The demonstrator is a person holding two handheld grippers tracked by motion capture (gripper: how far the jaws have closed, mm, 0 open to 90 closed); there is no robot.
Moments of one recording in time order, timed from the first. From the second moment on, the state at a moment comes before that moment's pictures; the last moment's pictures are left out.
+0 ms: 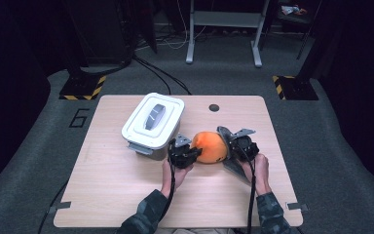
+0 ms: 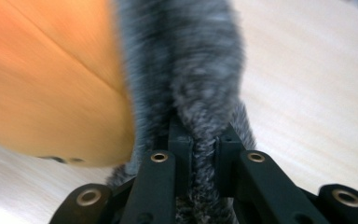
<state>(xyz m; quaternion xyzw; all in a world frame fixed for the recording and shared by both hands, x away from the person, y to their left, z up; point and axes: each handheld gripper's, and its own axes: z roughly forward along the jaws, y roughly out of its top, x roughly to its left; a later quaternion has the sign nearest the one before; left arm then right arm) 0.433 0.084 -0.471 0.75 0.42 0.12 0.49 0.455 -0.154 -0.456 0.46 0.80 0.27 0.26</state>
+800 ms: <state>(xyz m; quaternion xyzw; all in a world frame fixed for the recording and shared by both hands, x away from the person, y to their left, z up) 0.433 0.082 -0.470 0.76 0.41 0.13 0.49 0.445 -0.133 -0.440 0.43 0.81 0.28 0.28</state>
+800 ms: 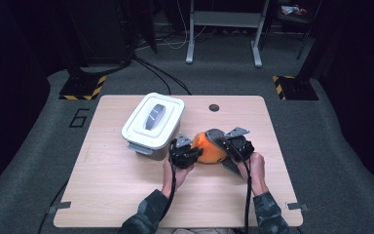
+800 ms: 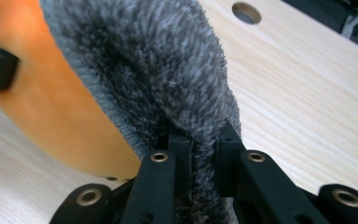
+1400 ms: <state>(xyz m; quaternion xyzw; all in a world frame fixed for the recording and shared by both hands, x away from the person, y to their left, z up) 0.434 0.084 -0.471 0.76 0.41 0.13 0.49 0.465 -0.152 -0.483 0.46 0.82 0.24 0.23</state>
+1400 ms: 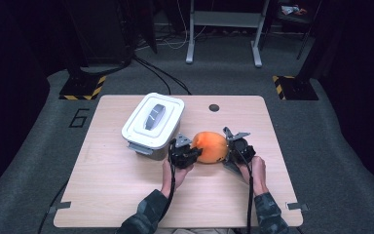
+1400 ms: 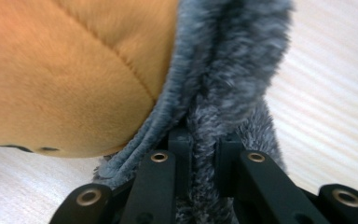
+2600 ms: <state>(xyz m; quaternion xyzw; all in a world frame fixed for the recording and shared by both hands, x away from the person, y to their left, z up) 0.430 0.071 -0.478 0.80 0.36 0.21 0.43 0.447 -0.130 -0.437 0.42 0.81 0.29 0.27</state>
